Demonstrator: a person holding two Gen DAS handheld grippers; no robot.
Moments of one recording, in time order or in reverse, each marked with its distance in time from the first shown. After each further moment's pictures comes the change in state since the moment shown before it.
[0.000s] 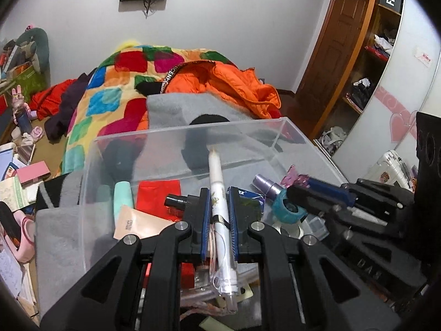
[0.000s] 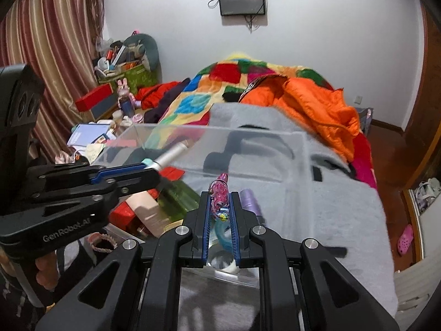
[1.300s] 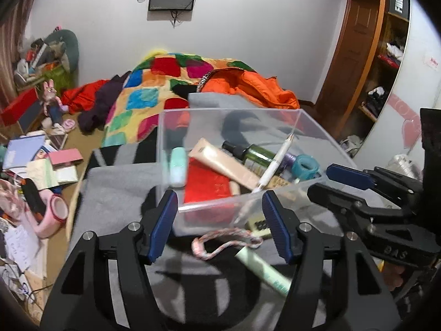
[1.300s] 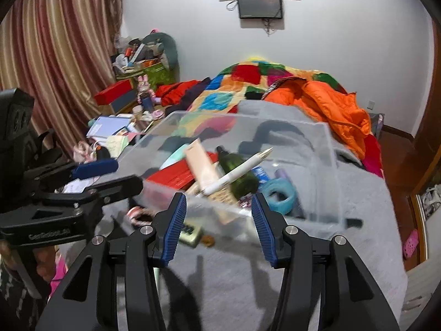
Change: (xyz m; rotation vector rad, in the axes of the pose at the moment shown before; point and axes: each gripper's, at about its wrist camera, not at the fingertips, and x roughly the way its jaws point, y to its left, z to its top) left arm -0.078 0.022 -0.062 -0.035 -0.070 0.130; right arm -0.040 0.045 -0.030 -0.050 -0.012 0.064
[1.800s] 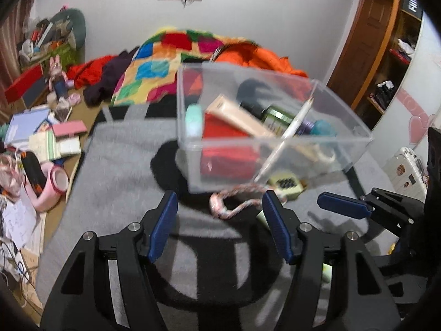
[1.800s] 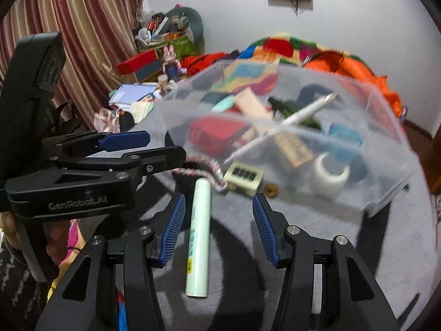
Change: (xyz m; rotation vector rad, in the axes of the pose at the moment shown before) left arm 0.019 0.021 -0.039 -0.063 0.112 0.011; right arm 0.026 0.042 -0.047 -0.049 0.133 0.110
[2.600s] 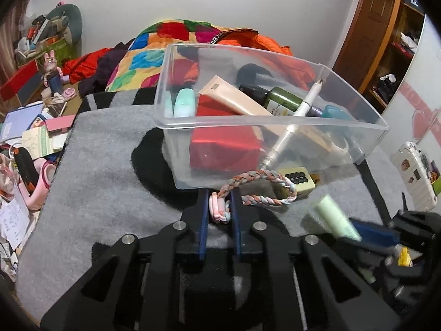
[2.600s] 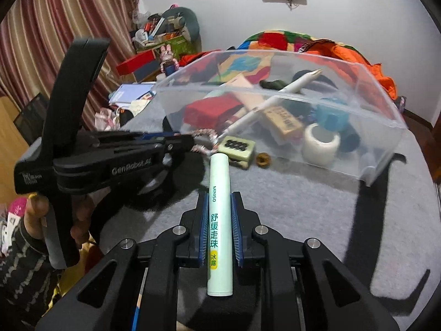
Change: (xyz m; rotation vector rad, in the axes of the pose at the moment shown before) left arm 0.027 -0.010 -0.004 0.022 0.019 0.007; right arm -0.014 -0.011 -0.023 0.043 -0.017 -0.001
